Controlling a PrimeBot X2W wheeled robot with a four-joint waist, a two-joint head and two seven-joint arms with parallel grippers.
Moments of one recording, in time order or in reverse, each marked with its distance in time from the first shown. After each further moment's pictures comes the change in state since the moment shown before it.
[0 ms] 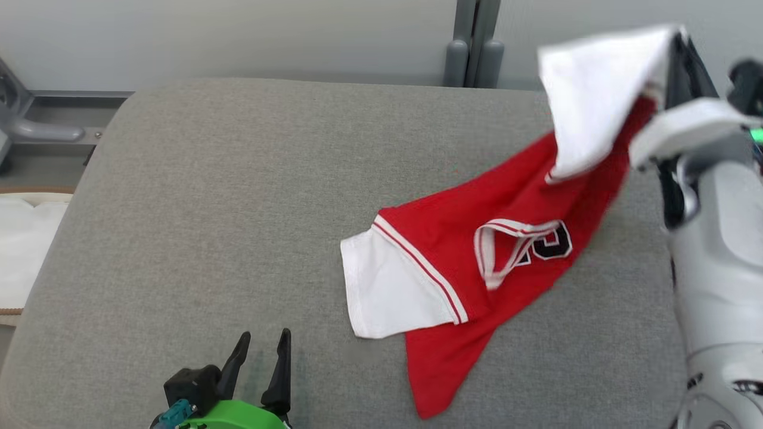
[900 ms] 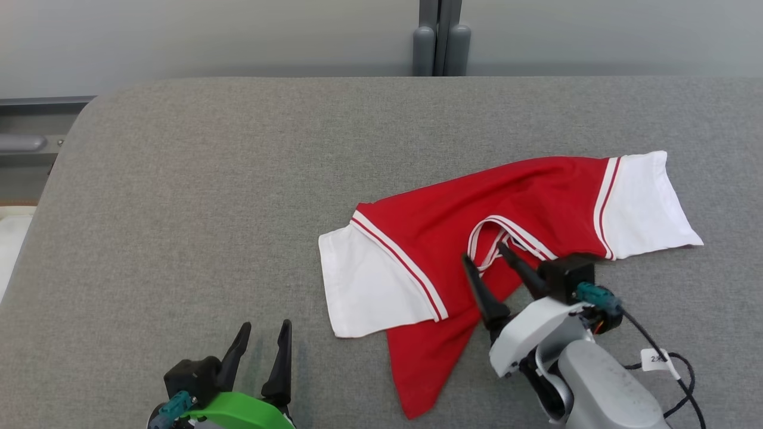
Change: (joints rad) left arm -0.026 0.009 -0.010 -0.005 -0.003 0.000 0.000; right arm 0.477 0.009 0.653 -0.166 0.408 0.000 0.000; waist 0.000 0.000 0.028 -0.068
